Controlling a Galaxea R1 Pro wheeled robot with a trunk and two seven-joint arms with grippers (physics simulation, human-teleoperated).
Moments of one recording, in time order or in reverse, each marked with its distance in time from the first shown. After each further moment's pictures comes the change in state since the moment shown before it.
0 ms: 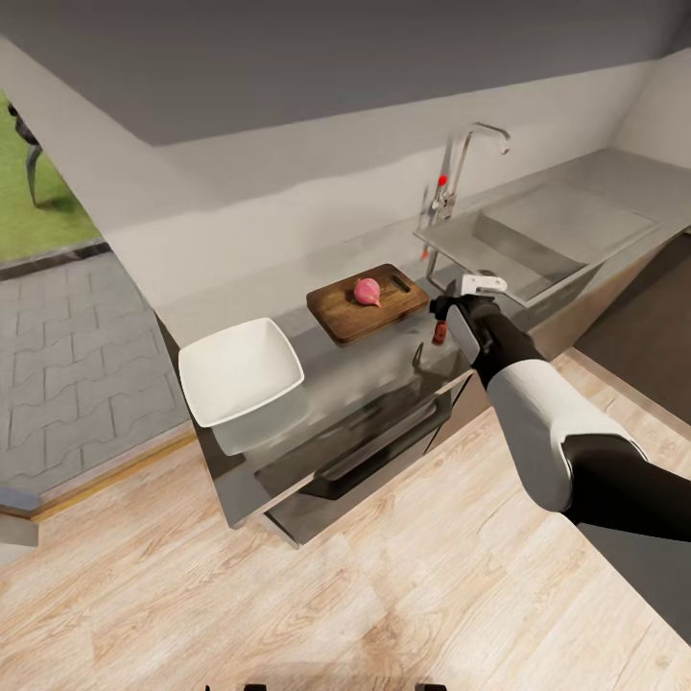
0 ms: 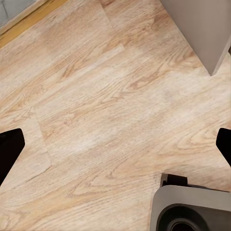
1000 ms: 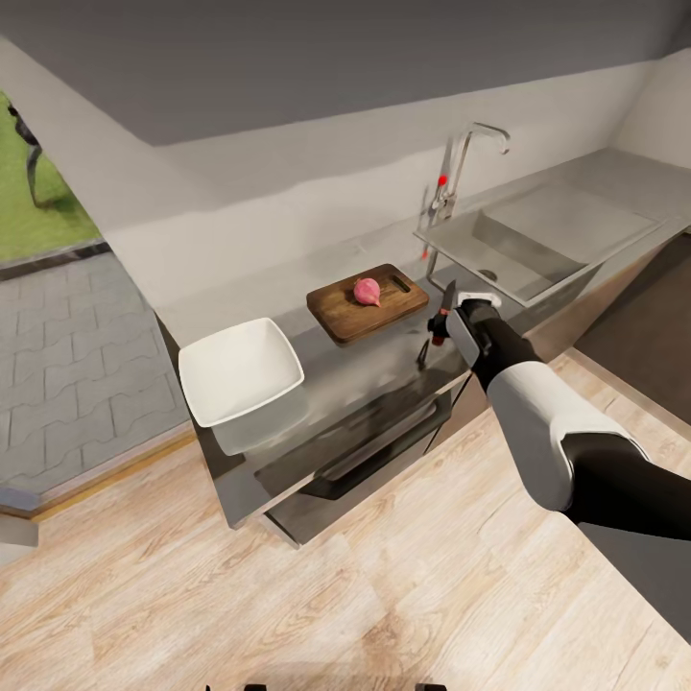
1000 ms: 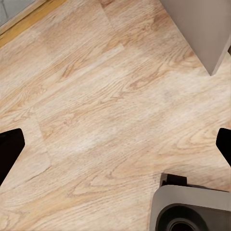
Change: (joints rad) left arm 0.000 -0.001 0.000 0.000 0.000 0.000 0.000; right arm -0.001 -0.002 -0.009 0.041 -0.010 0.146 0.000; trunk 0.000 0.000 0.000
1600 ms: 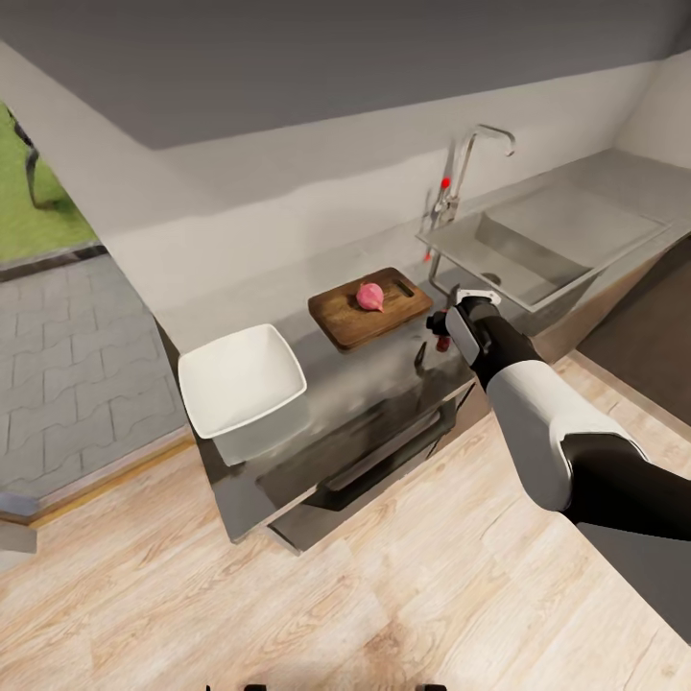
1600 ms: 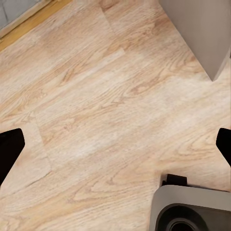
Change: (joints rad) left arm 0.000 0.000 0.000 0.000 0.000 0.000 0.000; right arm 0.000 0.004 0.000 -0.019 -0.003 0.018 0.000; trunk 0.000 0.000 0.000
